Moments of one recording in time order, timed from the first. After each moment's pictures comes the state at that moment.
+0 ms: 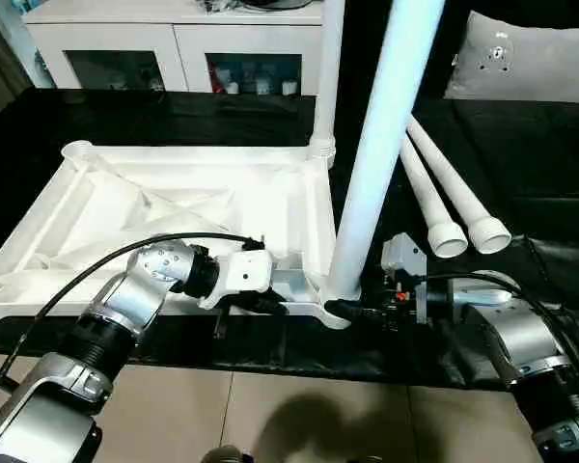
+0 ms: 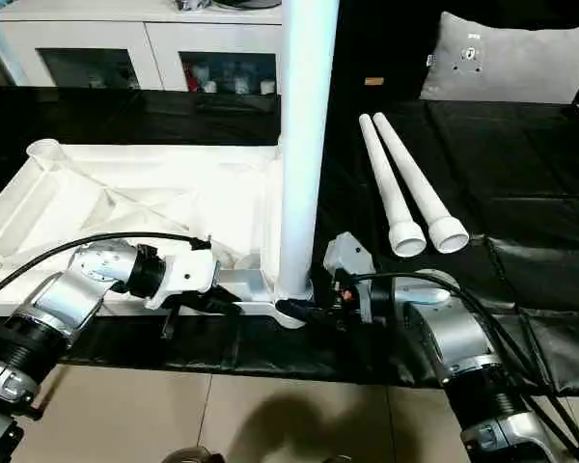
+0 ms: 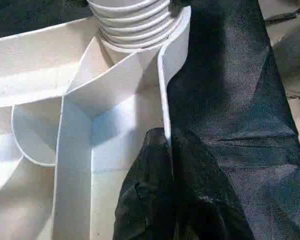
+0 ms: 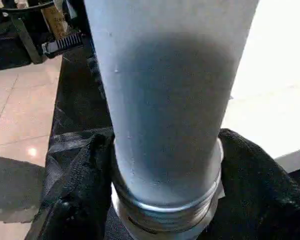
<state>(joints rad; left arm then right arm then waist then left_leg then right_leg) -0.60 0.47 -0.40 0.50 0.07 -0.13 -1.29 -0.38 -0.45 0.22 0.32 0.23 0.13 1.15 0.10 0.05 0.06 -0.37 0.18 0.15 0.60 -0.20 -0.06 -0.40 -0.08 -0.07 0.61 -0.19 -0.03</state>
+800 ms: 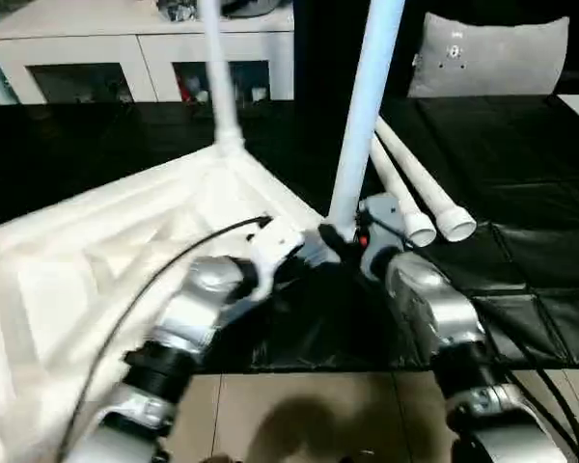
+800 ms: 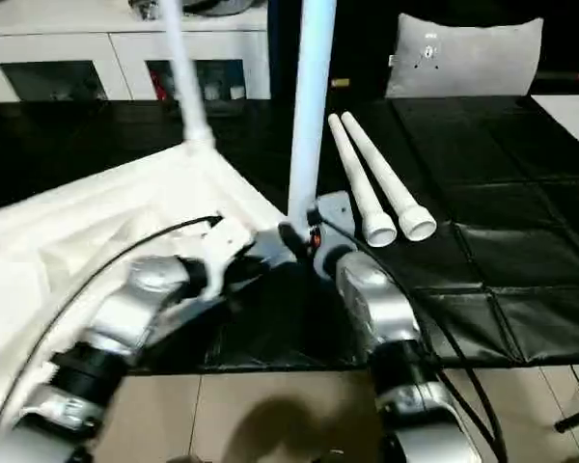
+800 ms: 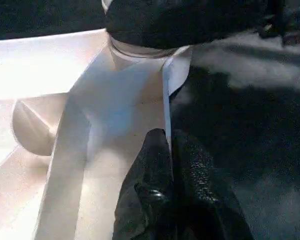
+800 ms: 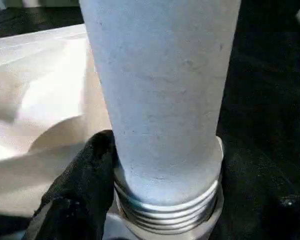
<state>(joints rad) -0.51 0.12 -0.26 0.33 0.13 0.44 -0.67 -0.54 -0.06 0.02 0.54 0.12 0.24 0.34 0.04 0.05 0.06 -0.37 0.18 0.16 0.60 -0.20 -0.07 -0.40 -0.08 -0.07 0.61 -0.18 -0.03</state>
